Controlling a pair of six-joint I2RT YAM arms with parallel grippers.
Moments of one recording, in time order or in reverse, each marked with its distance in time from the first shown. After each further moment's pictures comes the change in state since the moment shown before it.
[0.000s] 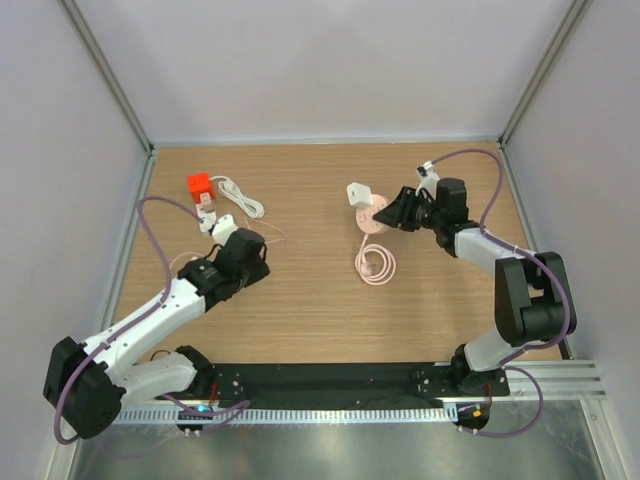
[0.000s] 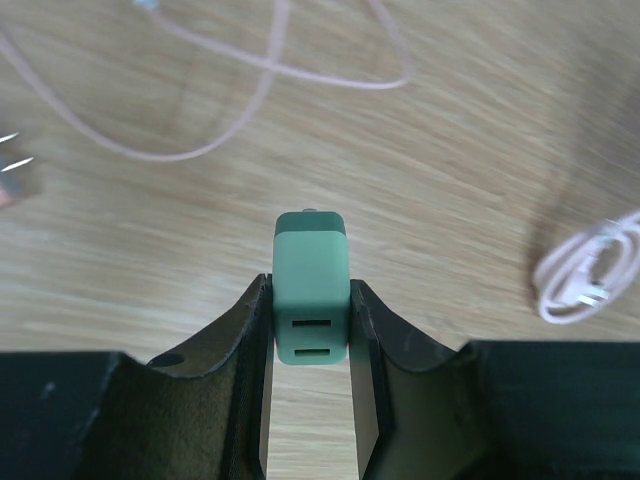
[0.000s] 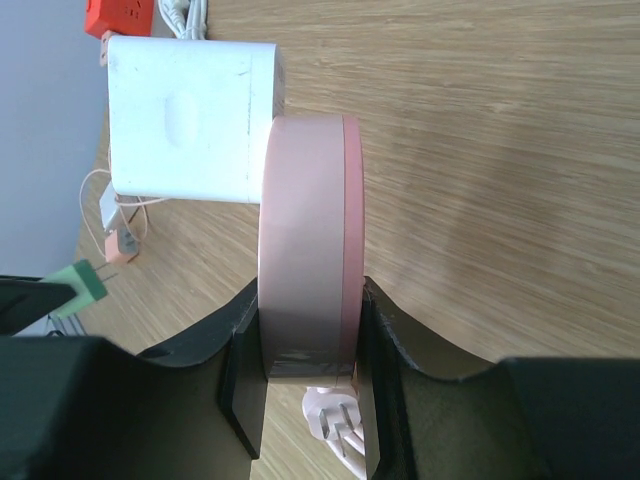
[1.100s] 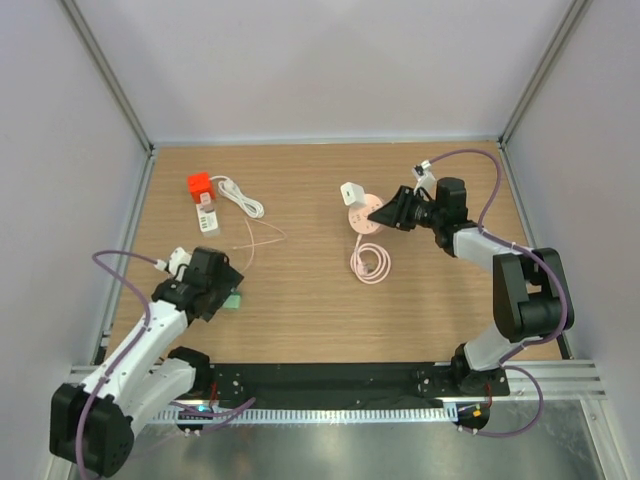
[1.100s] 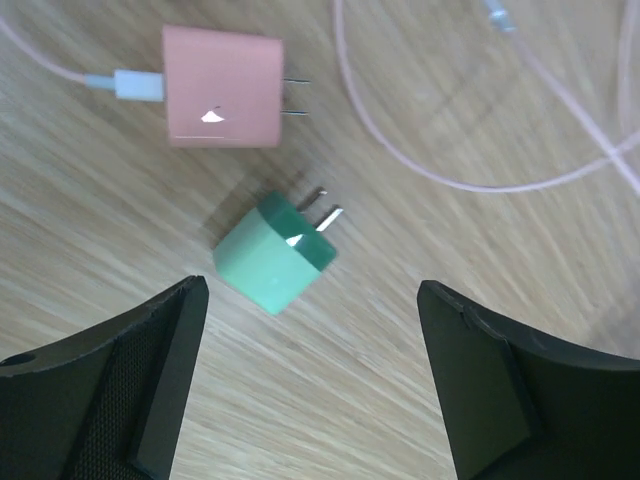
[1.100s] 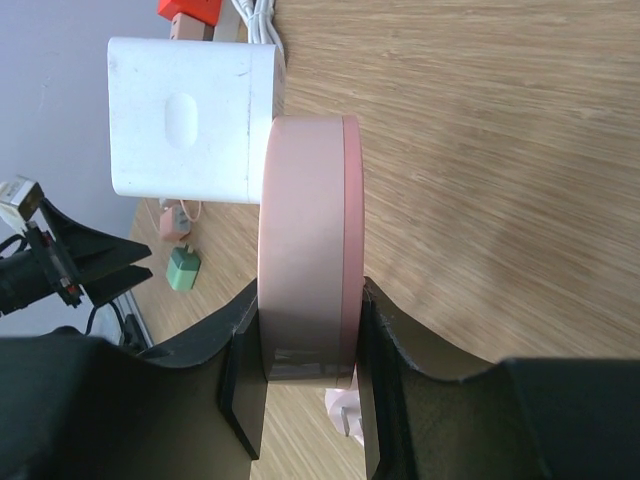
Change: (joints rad) left arm 0.343 -0.180 -0.261 -0.142 0.093 -0.219; right arm -0.016 0.028 -0.009 0.093 -0.138 0.068
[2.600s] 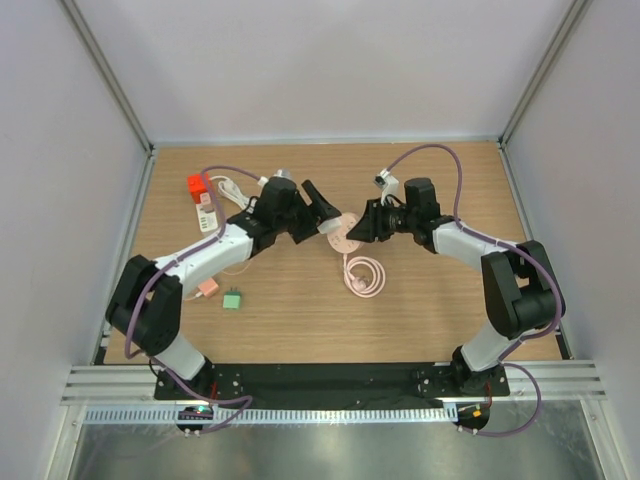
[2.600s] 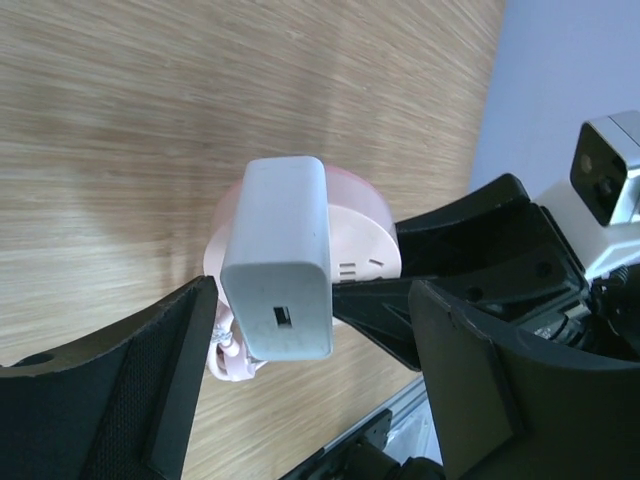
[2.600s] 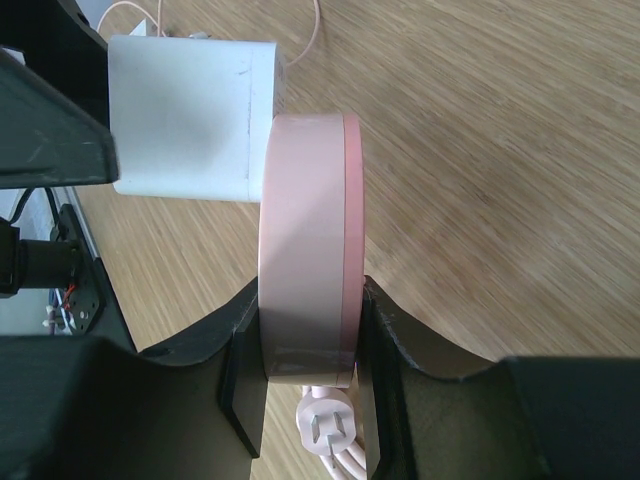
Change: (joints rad) left arm -0.271 0.672 0.550 0.611 0.410 0.086; right arm 0.178 0.045 0.095 -0.213 0.004 -0.285
